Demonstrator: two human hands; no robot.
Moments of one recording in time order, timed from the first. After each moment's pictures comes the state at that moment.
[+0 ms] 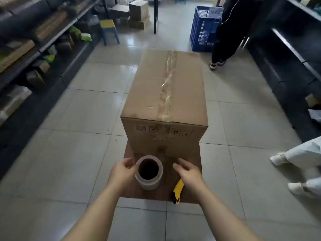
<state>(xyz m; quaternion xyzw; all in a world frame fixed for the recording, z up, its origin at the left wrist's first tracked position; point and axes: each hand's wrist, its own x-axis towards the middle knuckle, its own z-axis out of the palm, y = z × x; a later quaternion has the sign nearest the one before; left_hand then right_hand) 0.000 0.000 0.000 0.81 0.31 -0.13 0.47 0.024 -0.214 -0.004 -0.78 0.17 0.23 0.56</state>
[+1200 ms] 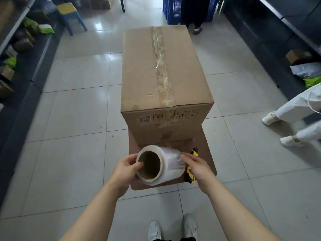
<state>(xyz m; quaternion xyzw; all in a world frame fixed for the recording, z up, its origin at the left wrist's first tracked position) 0.005 0.056 0.001 0.70 0.24 -0.27 0.62 -0.006 -0.177 -0.030 -0.65 0.31 0.22 0.66</state>
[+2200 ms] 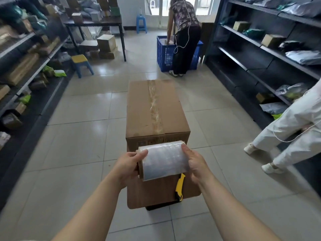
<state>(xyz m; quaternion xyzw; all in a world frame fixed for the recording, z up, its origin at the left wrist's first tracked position) -0.009 0.027 0.156 0.67 0.20 -0.23 0.68 -0.020 -0.183 0.131 -0.60 0.28 0.07 0.74</state>
